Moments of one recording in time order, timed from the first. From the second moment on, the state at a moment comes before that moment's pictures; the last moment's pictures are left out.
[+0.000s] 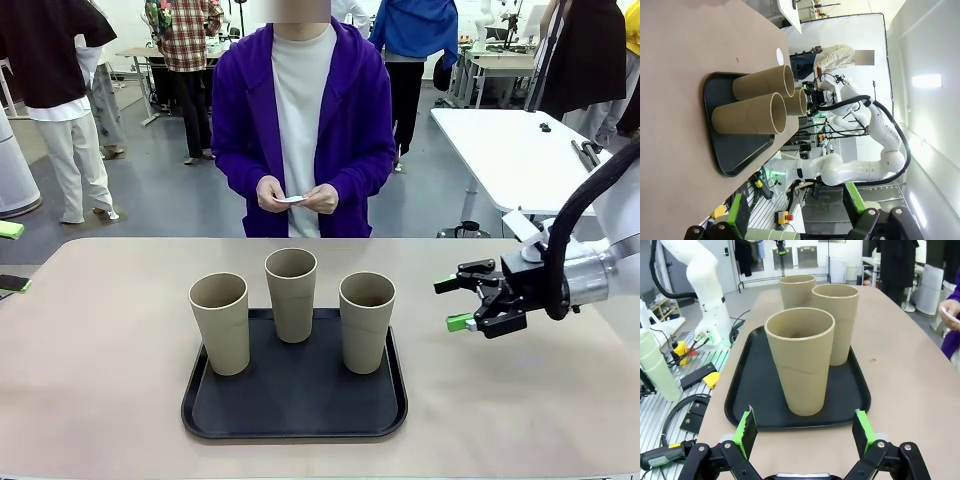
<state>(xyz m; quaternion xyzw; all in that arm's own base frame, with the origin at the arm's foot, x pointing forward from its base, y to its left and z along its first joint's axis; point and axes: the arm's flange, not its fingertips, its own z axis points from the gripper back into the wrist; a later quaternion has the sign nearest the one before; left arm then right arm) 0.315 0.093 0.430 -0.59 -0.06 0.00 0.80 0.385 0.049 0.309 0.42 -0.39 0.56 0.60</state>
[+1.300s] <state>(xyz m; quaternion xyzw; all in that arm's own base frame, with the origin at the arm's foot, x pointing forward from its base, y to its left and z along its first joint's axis) 0.315 0.093 0.430 -0.59 -0.06 0.00 0.80 0.385 0.053 0.299 0.43 -0.39 0.55 0.60</state>
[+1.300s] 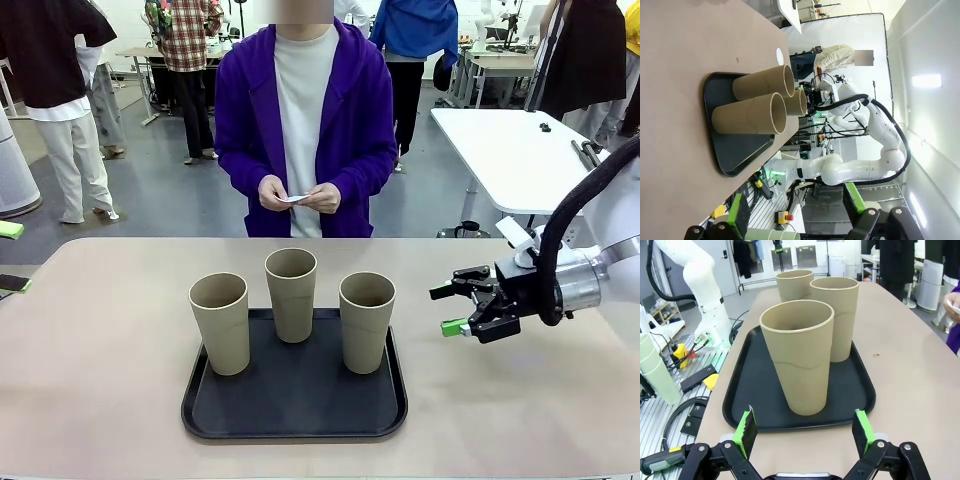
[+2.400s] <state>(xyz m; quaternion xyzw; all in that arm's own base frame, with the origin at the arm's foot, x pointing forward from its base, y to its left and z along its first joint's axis) 0.315 0.093 0.430 -0.59 -0.06 0.00 0.80 0.403 0.114 0.257 0.50 -0.35 0.54 0.57</state>
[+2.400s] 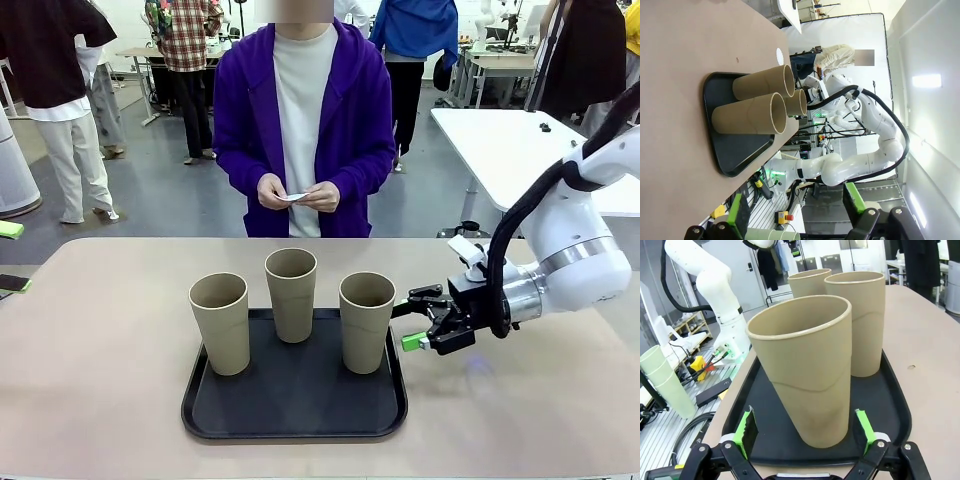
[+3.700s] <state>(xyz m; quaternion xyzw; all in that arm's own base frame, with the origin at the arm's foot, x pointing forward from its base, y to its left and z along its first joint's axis) 0.315 0.093 0.430 -0.59 -0.06 0.00 0.80 0.413 0.162 0.236 0.52 -0.33 0.58 0.53</state>
